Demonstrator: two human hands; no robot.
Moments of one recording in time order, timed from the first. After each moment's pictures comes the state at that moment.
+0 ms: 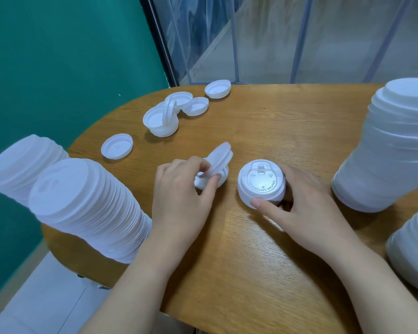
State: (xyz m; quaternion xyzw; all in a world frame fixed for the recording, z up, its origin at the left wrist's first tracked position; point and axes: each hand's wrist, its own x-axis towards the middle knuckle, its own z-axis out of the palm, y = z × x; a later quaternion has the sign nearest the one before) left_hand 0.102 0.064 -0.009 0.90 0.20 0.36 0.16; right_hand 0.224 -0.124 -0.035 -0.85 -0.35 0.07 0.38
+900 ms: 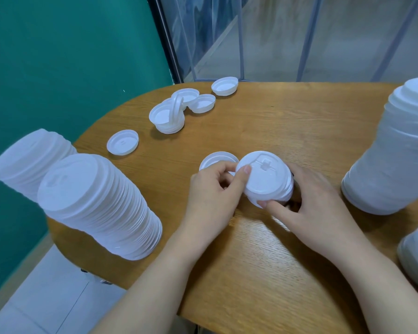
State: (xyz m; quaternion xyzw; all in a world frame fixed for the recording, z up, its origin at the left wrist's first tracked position) left_hand 0.125 0.045 -0.016 0.79 0.24 0.22 0.51; right_hand 0.226 -0.121 -0.041 -0.85 -0.36 0.05 0.38
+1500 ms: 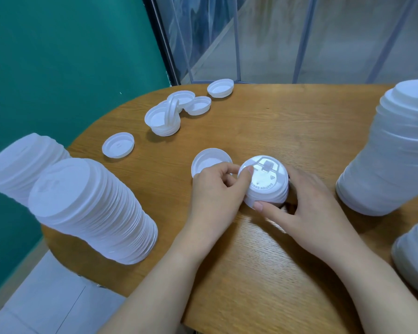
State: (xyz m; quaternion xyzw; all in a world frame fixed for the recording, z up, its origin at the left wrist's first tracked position) left_hand 0.141 0.036 -0.014 0.79 0.28 0.21 0.50; right_hand 0.228 -0.123 -0.043 -0.85 -0.36 0.06 0.39
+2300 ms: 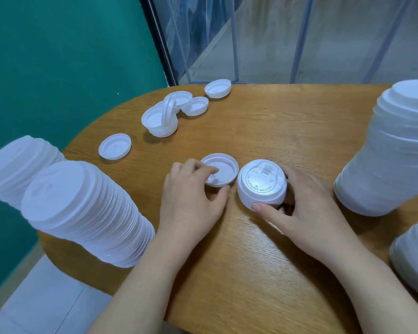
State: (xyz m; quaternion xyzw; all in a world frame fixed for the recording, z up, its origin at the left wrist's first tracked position) left_hand 0.117 0.069 -0.026 0.93 0.23 0.25 0.14; right_hand 0.227 -0.124 -0.040 -0.85 -0.35 0.06 0.38
